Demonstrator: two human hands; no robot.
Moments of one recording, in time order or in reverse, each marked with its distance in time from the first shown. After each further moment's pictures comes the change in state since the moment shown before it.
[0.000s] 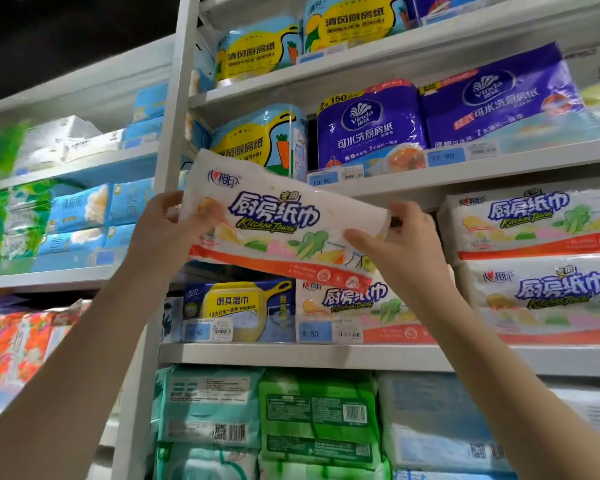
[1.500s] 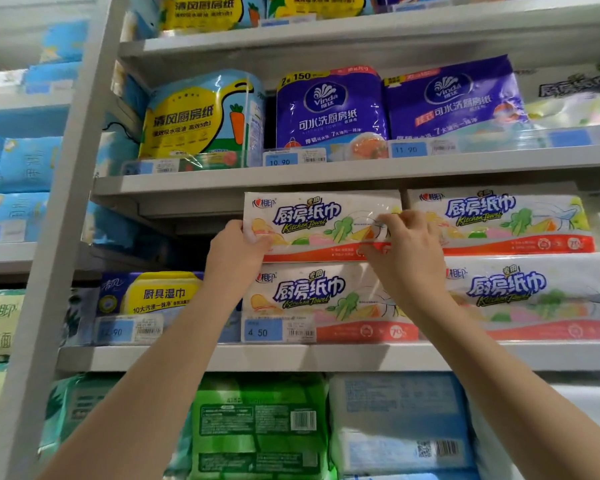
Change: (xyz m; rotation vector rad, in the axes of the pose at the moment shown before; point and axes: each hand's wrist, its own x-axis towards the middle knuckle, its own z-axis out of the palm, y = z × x) left_hand 0.021 -0.079 0.140 0.276 -0.182 -0.033; right_hand 0.031 0.074 -0.017 -0.729 0.124 -0.073
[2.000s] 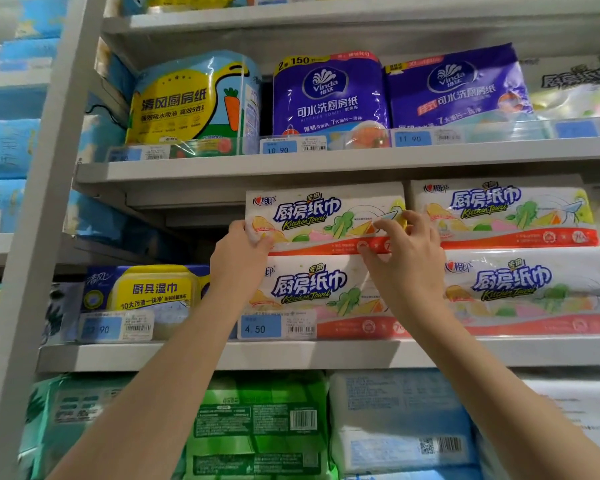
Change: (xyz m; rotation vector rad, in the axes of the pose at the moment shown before) left_hand -0.001 -0.010 0.019 0.054 0.030 -0.008; right_hand -0.015 0.001 0.016 0.011 0.074 0.020
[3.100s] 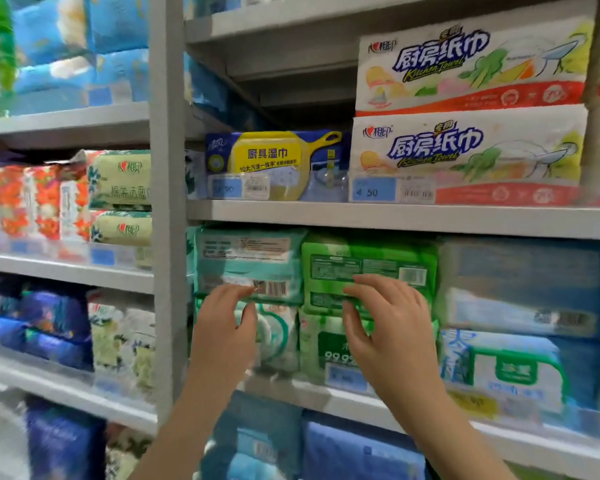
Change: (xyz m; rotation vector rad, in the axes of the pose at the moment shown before) left_hand -0.203 -0.182 -0.093 0.254 0.069 -0.071; right_hand -0.237 -0.066 0.042 0.288 -0.174 -0.306
